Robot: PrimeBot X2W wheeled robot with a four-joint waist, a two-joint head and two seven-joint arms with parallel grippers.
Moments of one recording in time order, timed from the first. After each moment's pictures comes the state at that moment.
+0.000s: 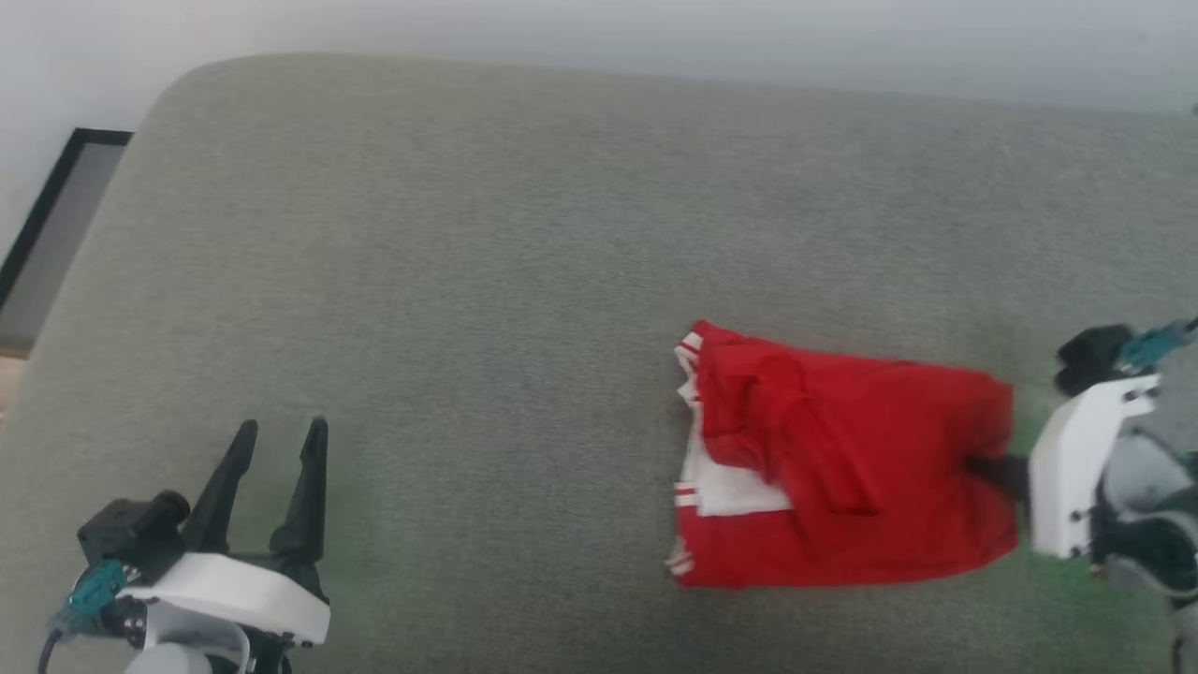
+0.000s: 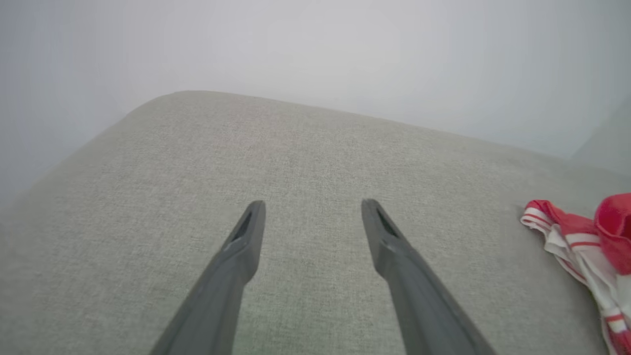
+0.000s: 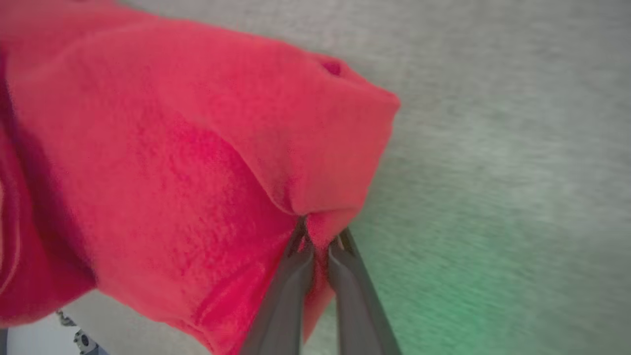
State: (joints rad) left arm -0.09 0.31 -0.07 0.25 -0.53 -0.10 -0.26; right arm -0.33 -0.49 0.21 0.27 0.76 0.13 0.77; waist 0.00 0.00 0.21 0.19
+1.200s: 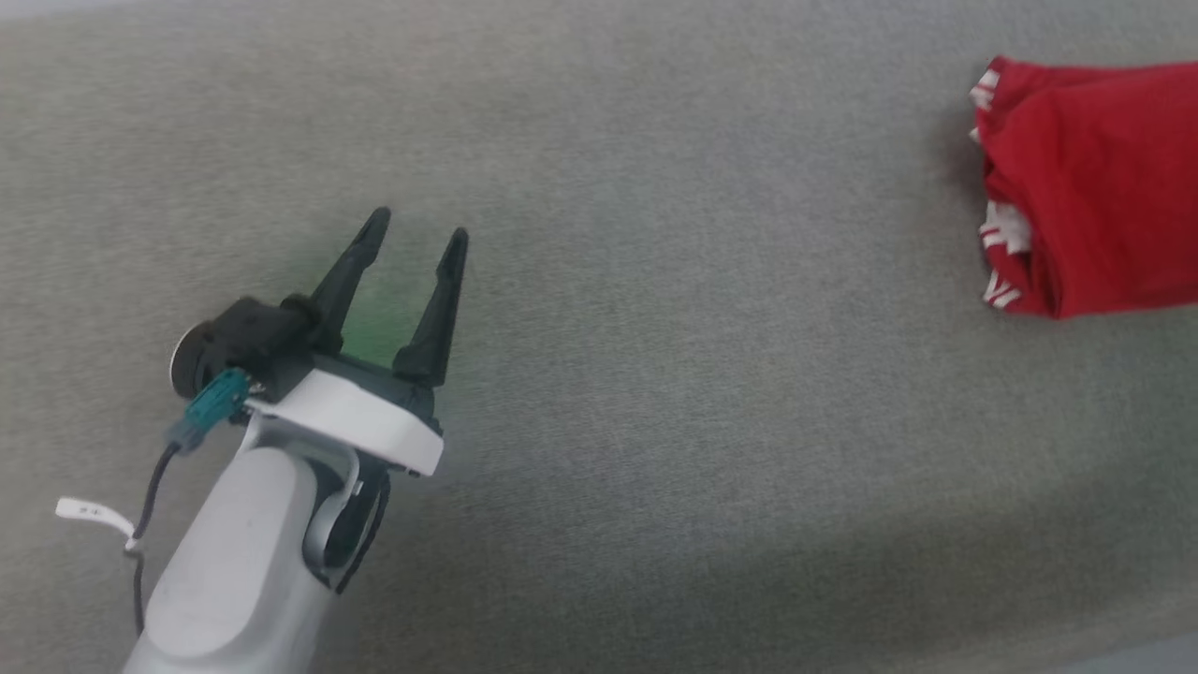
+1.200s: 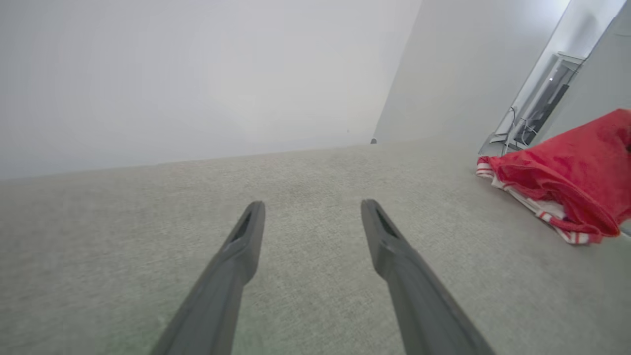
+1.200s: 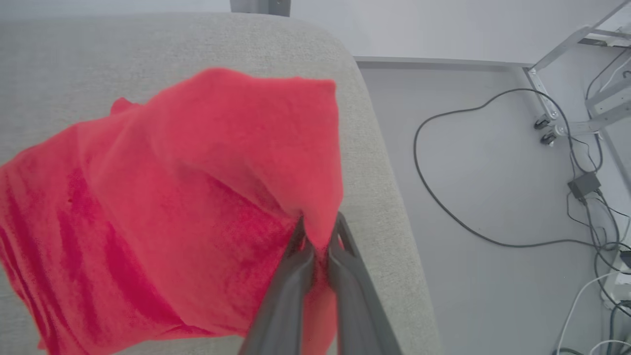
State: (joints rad) left arm -0.45 0.26 -0.26 0.26 -0.41 -0.13 -0.26; right arm -0.76 -0.79 0.20 0.58 0.71 0.13 0.43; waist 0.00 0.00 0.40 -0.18
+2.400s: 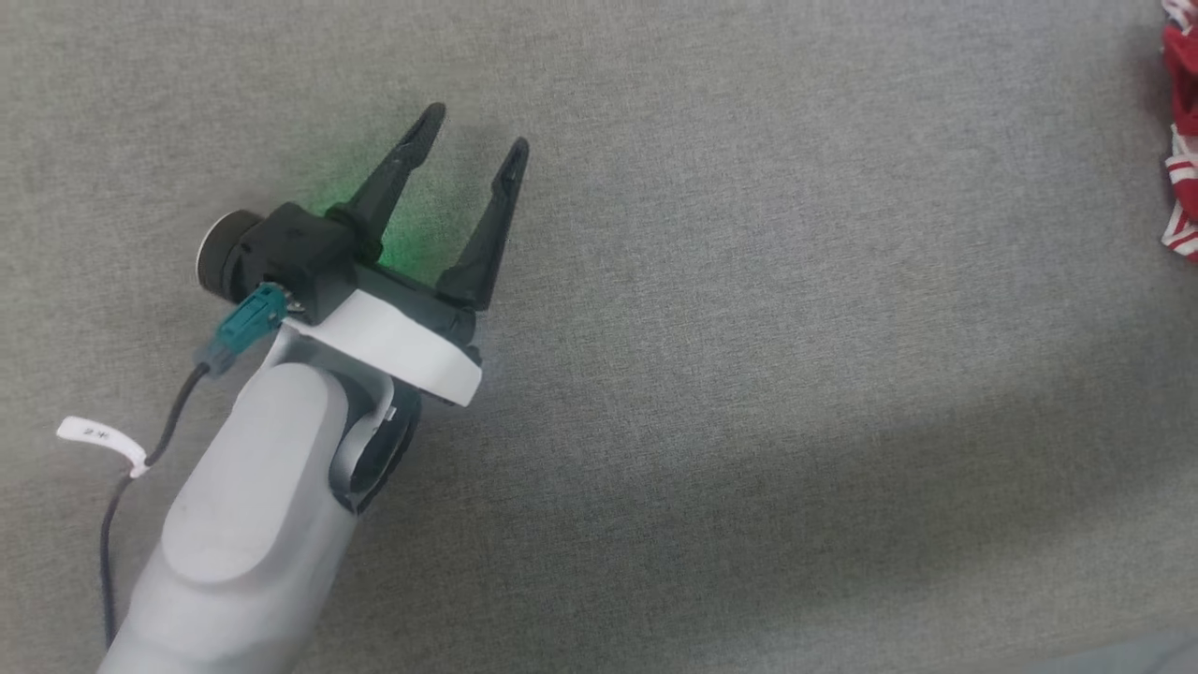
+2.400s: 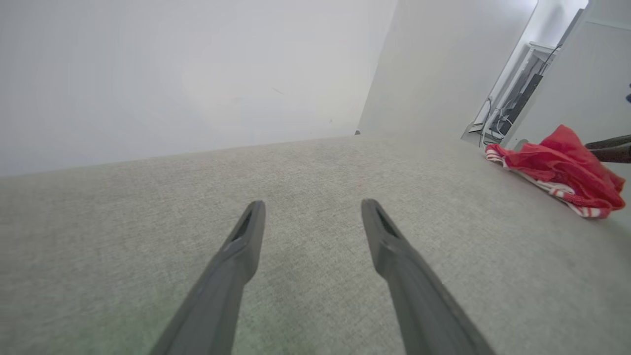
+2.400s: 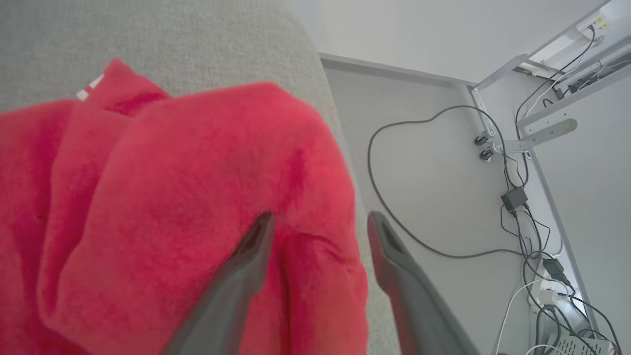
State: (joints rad) left arm -0.63 0.27 -0.38 0.27 -0.41 -0.13 -0.26; right arm -1.07 -0.73 0.44 1.11 0.57 0.13 0.03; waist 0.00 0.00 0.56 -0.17
